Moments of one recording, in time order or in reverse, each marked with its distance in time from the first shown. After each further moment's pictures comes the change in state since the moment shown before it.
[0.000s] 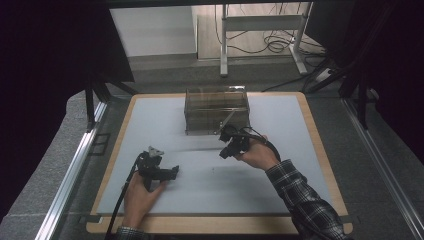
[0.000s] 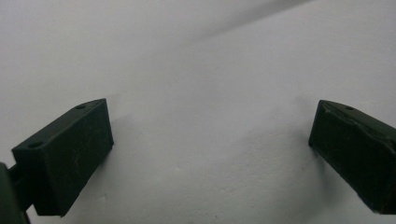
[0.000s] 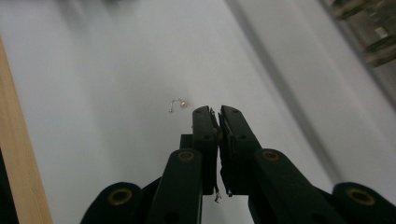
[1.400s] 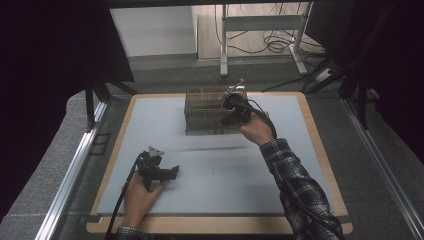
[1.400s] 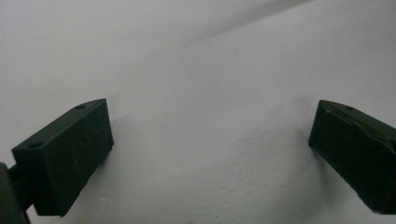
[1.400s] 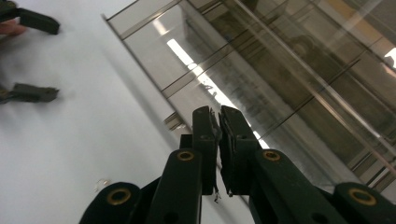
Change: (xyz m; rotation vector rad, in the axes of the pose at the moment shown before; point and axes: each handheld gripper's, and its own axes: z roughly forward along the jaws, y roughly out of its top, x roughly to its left) left arm 0.000 0.000 0.000 0.004 -0.001 0.001; right arm -0.054 0.038 -0.038 -0.172 -0.167 0.132
